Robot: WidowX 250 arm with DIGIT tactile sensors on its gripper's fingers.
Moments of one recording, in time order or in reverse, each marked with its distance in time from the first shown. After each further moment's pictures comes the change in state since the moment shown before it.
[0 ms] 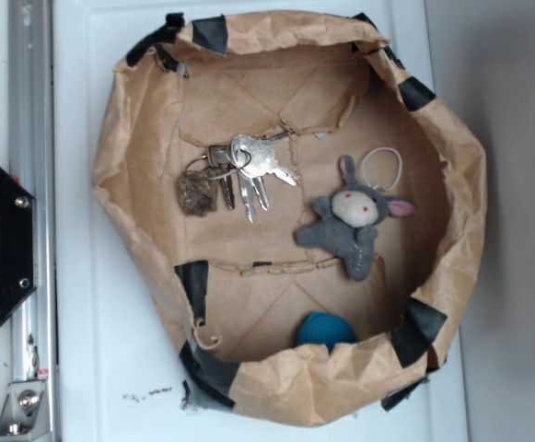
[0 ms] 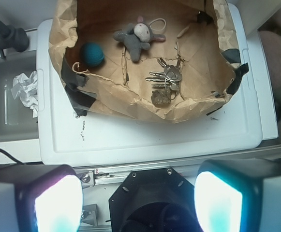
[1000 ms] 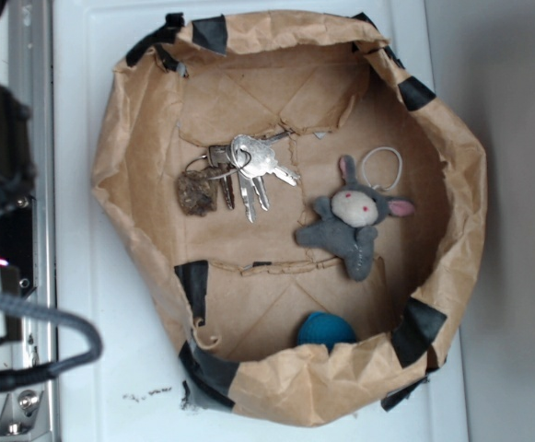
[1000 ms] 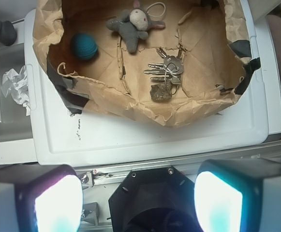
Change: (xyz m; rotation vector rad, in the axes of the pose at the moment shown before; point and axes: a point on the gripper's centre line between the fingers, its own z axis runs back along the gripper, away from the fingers) arm 0.016 0.006 -0.016 -0.004 0.082 0.039
